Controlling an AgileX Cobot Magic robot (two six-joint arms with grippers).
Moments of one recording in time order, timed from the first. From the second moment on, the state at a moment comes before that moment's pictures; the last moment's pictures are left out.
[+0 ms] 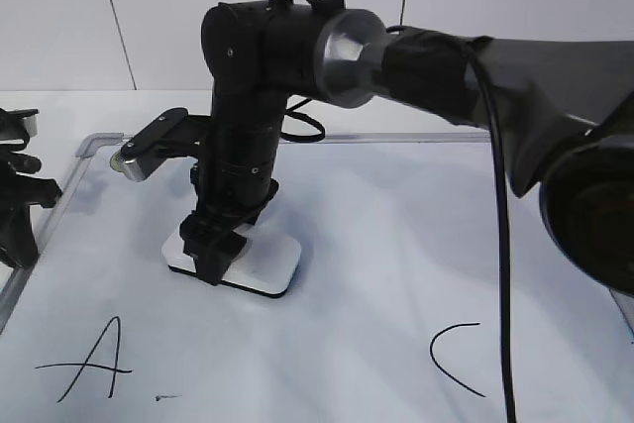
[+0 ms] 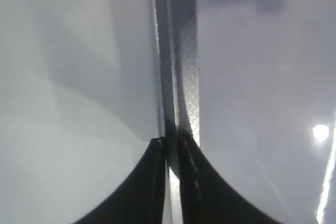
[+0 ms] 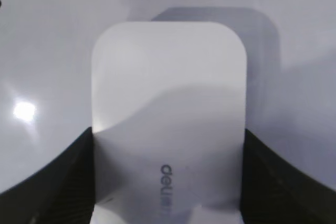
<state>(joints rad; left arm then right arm) -0.01 1.92 -1.20 -0.18 0.96 0.15 0.73 2.40 -2.10 0.19 1.23 -0.57</state>
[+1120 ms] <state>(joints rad) -0.01 1.92 -1.20 -0.18 0.96 0.15 0.87 2.31 -1.96 0.20 1.20 -0.57</state>
